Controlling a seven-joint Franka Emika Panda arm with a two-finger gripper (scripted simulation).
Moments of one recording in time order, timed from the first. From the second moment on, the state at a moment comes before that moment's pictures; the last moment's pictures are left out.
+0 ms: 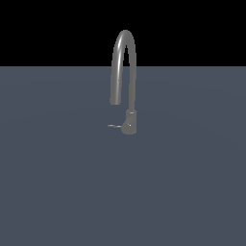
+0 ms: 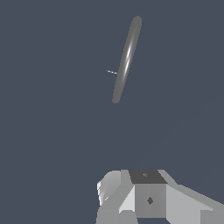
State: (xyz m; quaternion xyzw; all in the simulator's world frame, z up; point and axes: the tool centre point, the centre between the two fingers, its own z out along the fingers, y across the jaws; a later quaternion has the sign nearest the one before) arm -0.254 0.003 0.489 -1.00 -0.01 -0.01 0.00
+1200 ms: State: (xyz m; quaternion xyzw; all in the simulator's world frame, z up) arm -0.192 0.044 0.428 -0.96 -0.21 0.02 -0.19
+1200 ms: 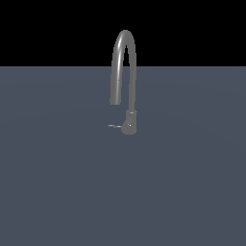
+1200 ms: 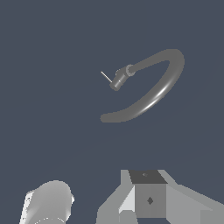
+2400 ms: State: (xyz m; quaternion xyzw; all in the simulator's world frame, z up) arm -0.135 0.090 0.310 -0.77 -0.47 0.05 -0.44
